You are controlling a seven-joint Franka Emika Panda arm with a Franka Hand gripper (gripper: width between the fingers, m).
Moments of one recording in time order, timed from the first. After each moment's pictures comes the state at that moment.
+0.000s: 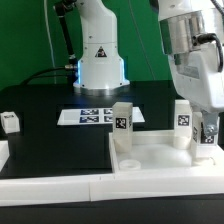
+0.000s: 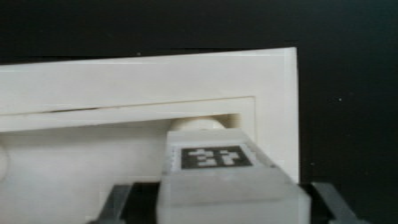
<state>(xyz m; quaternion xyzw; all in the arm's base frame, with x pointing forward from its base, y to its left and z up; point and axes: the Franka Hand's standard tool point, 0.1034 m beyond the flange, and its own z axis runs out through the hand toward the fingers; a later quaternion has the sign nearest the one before) 0.626 0.121 0.078 -0.69 0.71 0.00 0.11</state>
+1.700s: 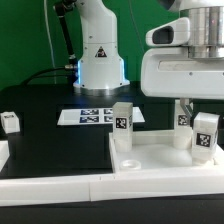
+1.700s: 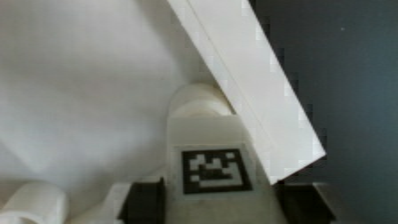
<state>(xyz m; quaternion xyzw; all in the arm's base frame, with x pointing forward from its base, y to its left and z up) 0.625 0.125 0.082 -0.95 0.30 -0.05 0.02</state>
